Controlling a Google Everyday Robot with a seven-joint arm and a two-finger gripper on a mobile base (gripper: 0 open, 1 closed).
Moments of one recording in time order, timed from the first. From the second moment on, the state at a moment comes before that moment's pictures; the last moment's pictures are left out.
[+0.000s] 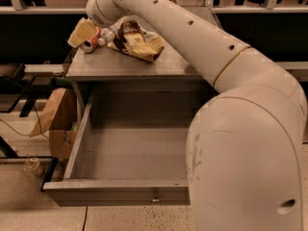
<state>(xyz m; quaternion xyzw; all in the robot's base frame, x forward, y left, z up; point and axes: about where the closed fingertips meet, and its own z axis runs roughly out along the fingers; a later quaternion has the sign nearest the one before) 0.788 0.200 0.972 -0.55 0.66 0.09 0.50</state>
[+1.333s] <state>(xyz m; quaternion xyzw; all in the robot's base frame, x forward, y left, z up) 0.834 0.216 0.943 -0.53 0.67 0.08 0.51</state>
